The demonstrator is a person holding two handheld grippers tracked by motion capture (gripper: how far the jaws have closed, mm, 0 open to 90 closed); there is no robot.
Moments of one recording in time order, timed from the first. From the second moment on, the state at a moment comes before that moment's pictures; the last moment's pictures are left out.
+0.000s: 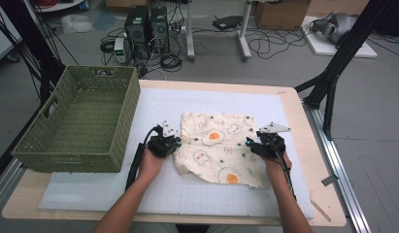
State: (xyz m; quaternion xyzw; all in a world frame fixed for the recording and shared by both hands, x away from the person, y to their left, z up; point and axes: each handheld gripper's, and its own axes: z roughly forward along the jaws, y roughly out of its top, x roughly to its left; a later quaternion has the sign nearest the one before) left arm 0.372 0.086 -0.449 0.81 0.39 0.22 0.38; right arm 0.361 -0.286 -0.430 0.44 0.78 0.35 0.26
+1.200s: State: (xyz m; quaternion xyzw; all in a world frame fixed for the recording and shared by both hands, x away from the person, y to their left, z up) left arm 0.322 0.104 -0.450 0.83 0.33 0.15 0.42; right arm 0.319 -0.288 -0.433 0.42 0.80 0.35 0.25
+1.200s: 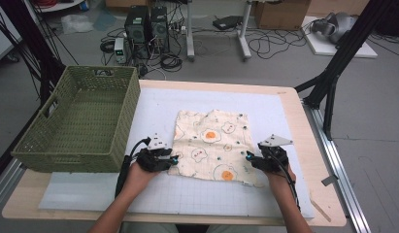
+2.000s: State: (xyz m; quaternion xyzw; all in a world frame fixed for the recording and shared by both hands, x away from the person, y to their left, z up) left arm 0.276 0.127 -0.446 0.84 0.33 0.14 0.41; right arm 0.283 -0.274 -0.442 0.33 0.86 0.36 0.13
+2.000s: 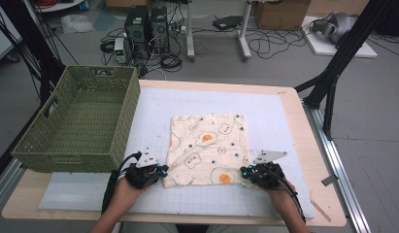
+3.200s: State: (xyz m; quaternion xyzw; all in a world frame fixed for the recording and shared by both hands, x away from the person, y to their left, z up) left arm 0.371 0.100 -0.448 0.78 0.44 0.24 0.37; right arm 0.295 -0.288 -0.433 0.40 0.82 0.37 0.18
